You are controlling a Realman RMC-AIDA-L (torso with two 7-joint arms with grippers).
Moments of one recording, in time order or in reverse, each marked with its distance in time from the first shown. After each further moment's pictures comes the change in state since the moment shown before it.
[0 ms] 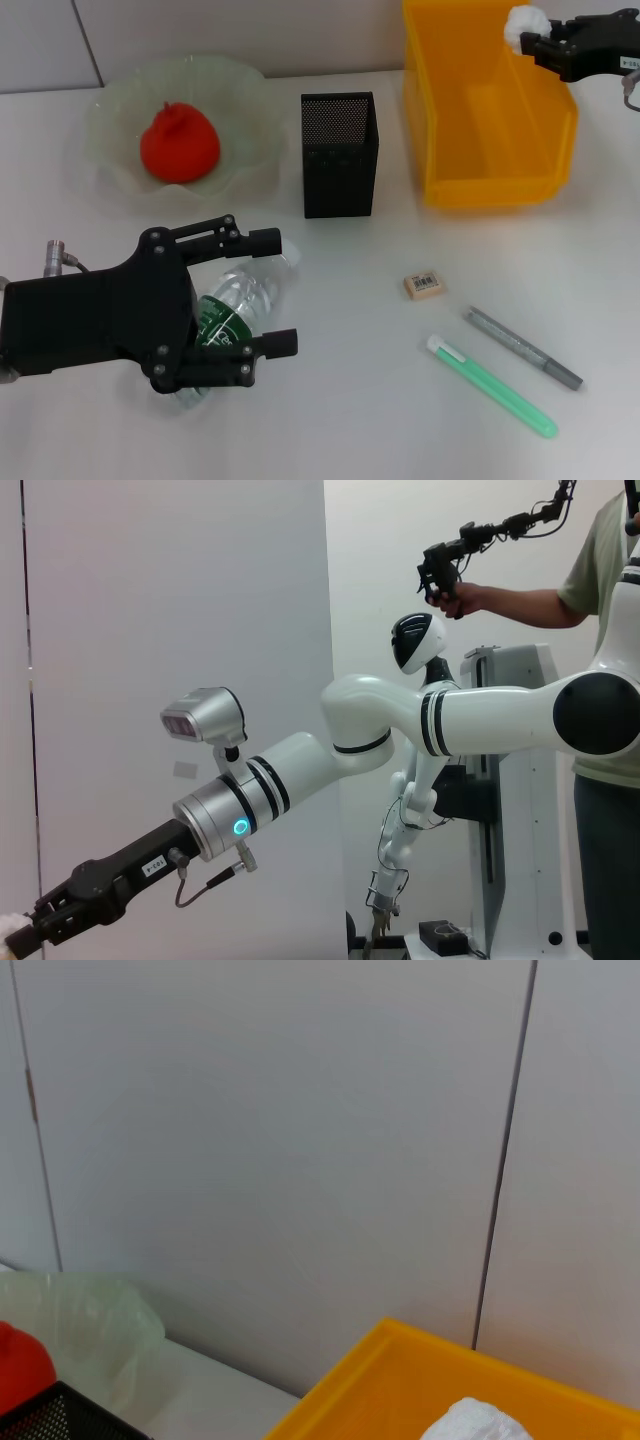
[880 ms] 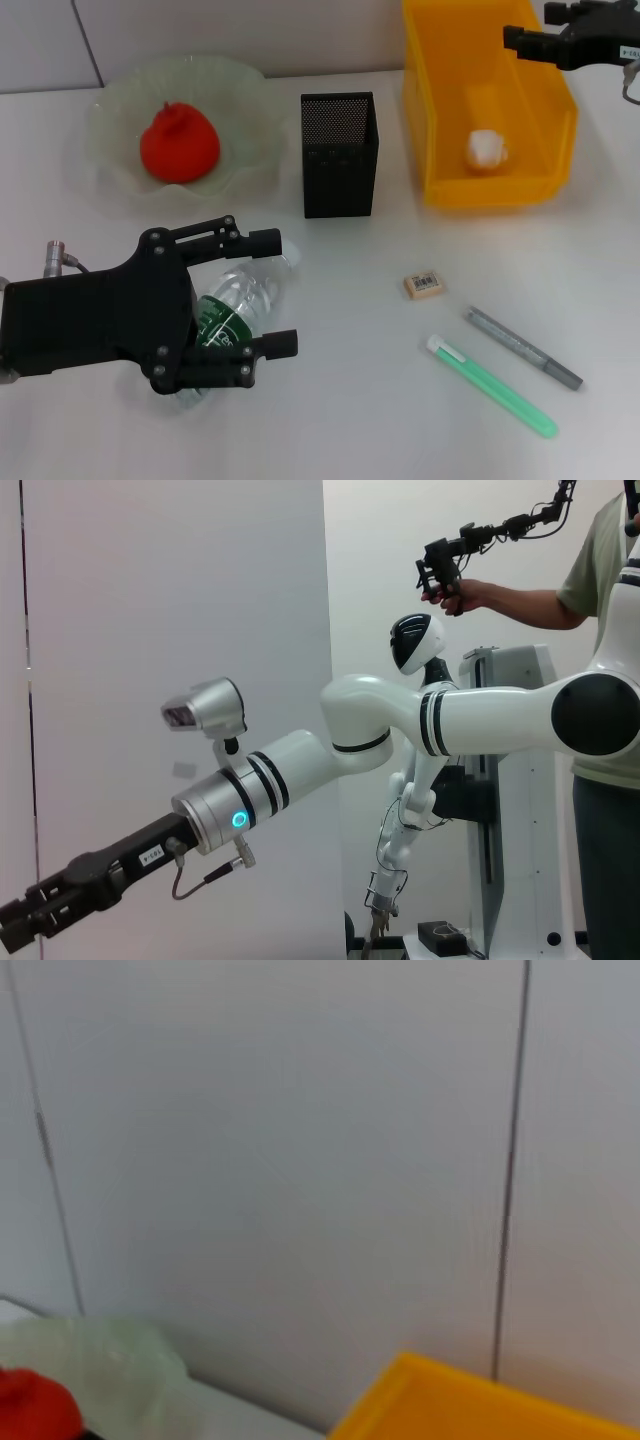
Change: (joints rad) left arm 0.000 0.000 0.000 0.000 0.000 0.002 0.000; right arm -0.008 -0.003 0.001 -0.008 0.069 -0.033 0.011
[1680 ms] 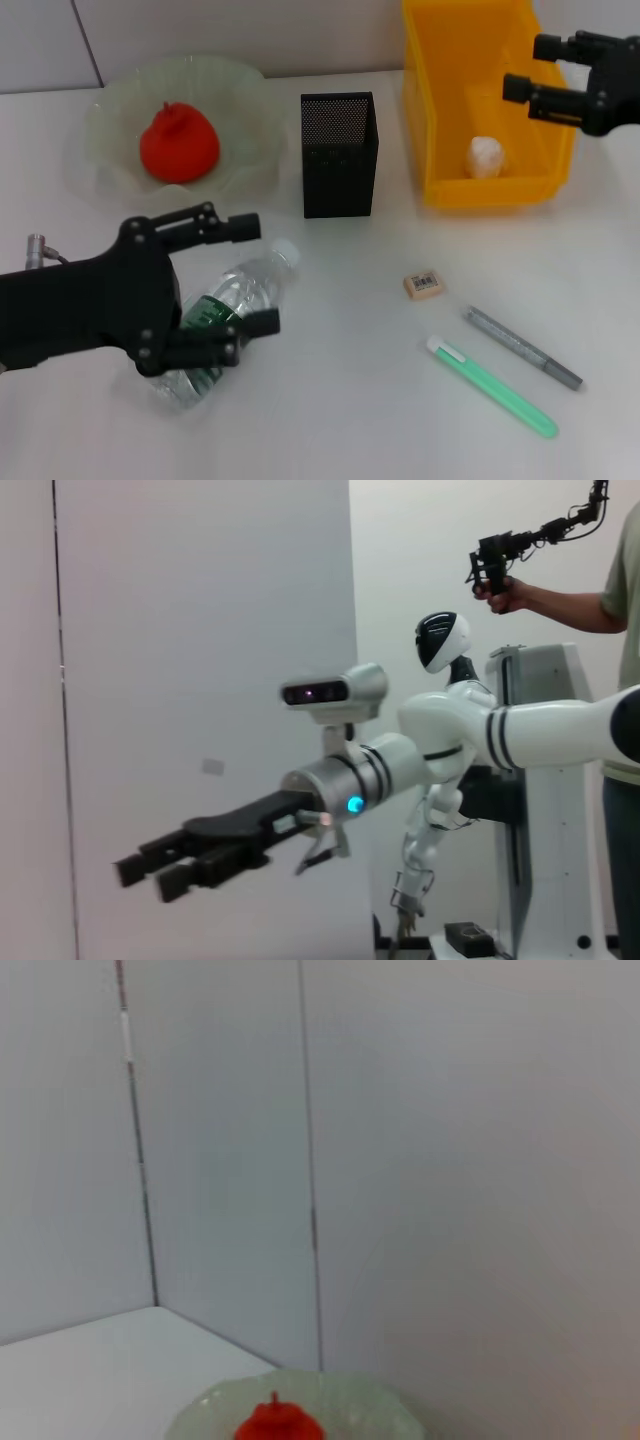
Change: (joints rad) left arm 0.009 0.003 -0.022 -0.003 0.000 -0.011 -0.002; right arm -0.144 0.007 0.073 -0.037 0.235 -0.404 -0.244
